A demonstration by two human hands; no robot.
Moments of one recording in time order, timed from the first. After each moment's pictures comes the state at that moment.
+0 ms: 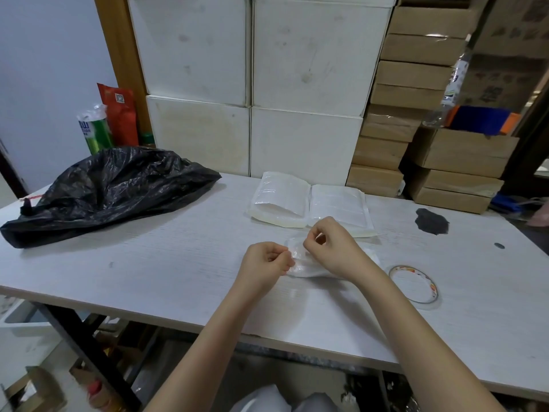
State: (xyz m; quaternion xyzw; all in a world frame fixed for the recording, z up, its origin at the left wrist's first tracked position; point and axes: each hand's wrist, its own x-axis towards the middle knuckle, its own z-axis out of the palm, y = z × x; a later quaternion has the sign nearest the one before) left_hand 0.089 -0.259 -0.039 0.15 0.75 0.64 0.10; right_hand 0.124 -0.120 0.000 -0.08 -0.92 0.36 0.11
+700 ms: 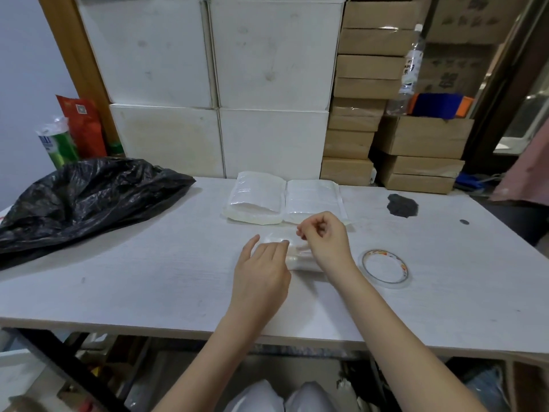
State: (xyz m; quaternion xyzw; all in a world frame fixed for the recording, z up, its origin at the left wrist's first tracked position) left_hand 0.111 -0.237 -0.065 0.38 0.84 0.18 -0.34; right_hand 0.140 -0.110 -0.017 -0.14 -0.73 0.60 0.30
